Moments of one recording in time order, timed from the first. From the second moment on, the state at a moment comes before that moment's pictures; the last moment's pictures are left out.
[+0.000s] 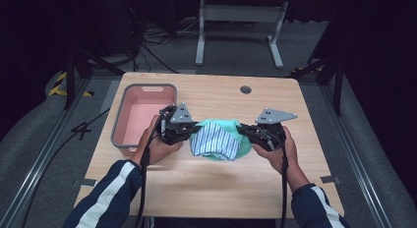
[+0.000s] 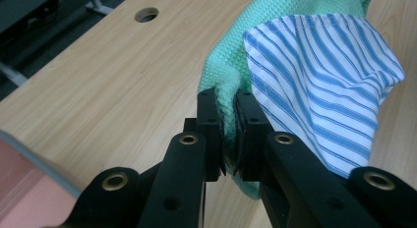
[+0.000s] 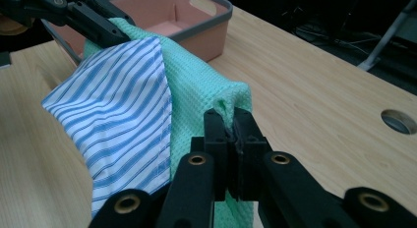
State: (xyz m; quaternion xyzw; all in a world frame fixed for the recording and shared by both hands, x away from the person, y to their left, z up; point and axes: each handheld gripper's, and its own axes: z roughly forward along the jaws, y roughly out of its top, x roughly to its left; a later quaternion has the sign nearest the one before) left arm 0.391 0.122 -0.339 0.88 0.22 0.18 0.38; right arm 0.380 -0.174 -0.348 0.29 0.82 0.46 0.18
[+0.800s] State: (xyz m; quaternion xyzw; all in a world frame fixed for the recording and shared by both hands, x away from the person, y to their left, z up) left arm 0.387 0.220 -0.302 0.86 0.29 0.23 0.36; right arm 0.405 -0.072 -0.318 0.23 0.84 0.47 0.16
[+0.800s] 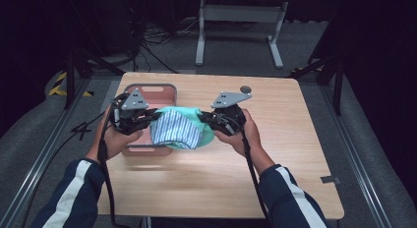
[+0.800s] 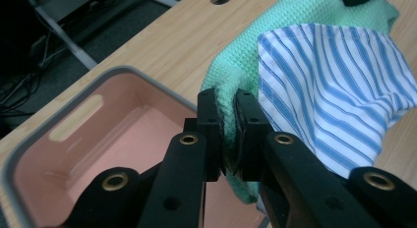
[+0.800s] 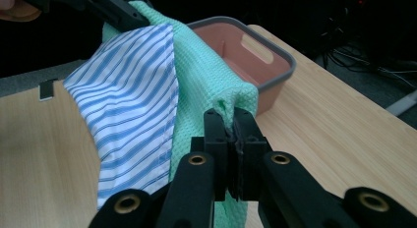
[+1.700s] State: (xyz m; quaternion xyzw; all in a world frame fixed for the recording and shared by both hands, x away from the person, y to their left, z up) left arm 0.387 0.294 -0.293 0.84 0.35 0.26 0.33; right arm 0.431 0.021 -0.310 0.19 0.85 0.47 0.14
